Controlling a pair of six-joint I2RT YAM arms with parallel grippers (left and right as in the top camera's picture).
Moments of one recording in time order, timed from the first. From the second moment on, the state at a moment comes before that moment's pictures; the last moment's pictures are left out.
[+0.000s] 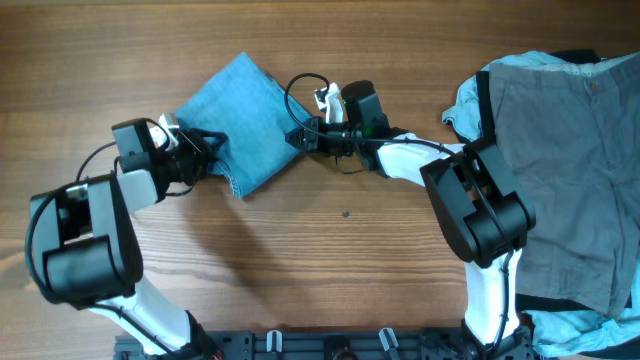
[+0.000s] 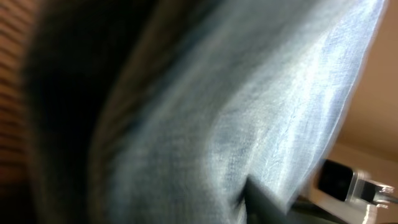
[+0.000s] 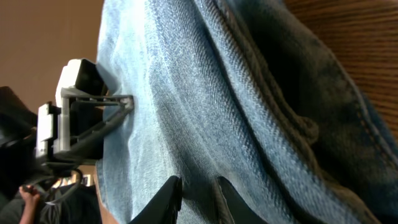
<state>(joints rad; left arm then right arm) 0.24 1.91 0.77 0.20 0.76 -0.75 0.48 2.16 1.18 0.29 -0.73 0.73</state>
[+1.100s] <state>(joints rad) 0.55 2.02 0.97 0.38 0.53 -0.84 0.48 1.61 1.18 -0.46 -0.47 0.52</state>
